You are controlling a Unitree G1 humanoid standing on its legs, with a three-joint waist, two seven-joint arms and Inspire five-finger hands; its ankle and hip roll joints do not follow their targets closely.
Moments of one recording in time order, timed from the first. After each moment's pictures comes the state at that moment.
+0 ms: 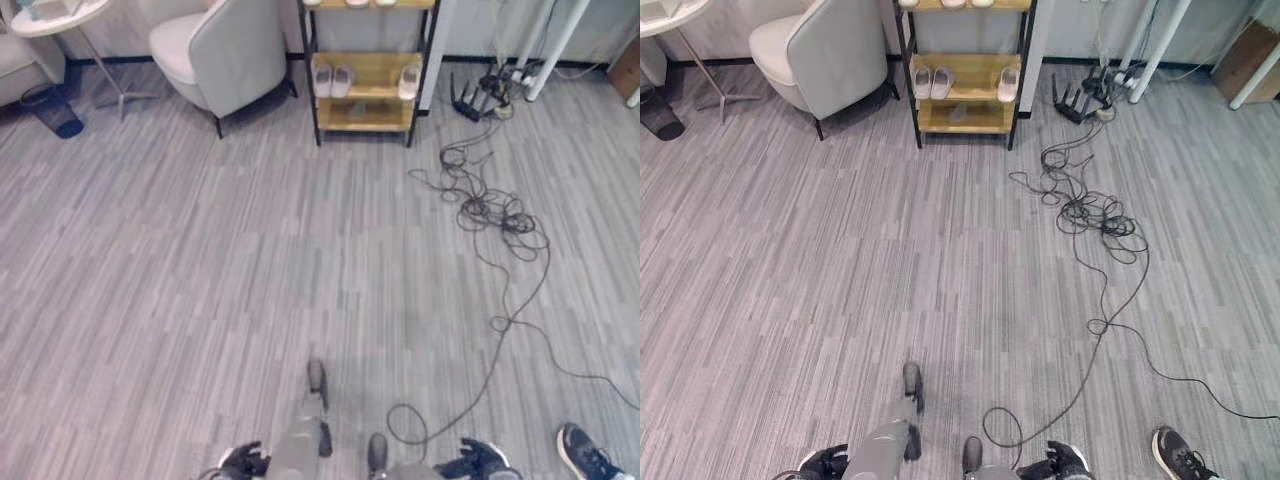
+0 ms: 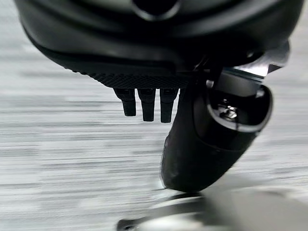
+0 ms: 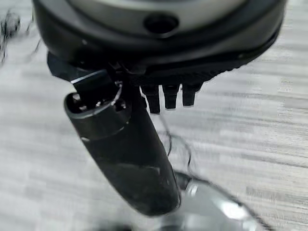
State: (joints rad) left arm -0.04 0.20 -0.18 1.38 -0.11 -0.10 0.05; right arm -0.08 -0.26 0.28 1.27 0.18 -0.07 -0.08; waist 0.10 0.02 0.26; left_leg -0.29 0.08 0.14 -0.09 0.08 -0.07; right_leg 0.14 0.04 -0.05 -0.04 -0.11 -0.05
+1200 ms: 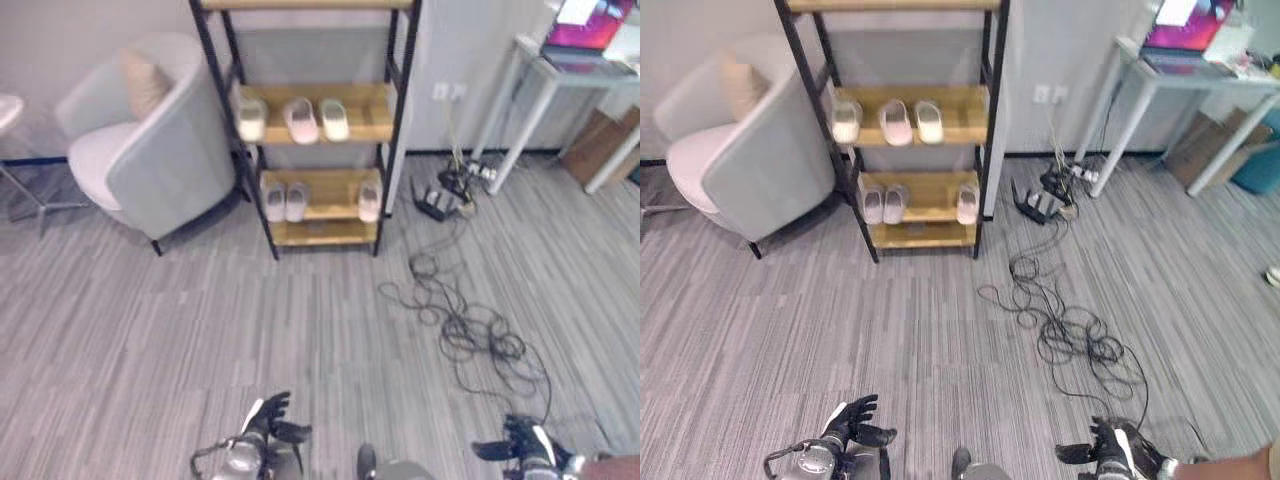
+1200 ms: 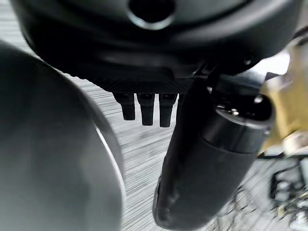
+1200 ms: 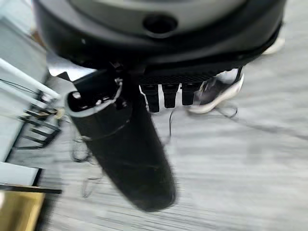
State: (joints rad) left arm -0.10 0.20 -0.29 1.10 -0.07 -0.15 0.08; right arm -0.02 -0.42 0.11 1.09 0.17 -0.15 -0.20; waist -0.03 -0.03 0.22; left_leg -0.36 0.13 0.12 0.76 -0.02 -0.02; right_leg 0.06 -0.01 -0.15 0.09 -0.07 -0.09
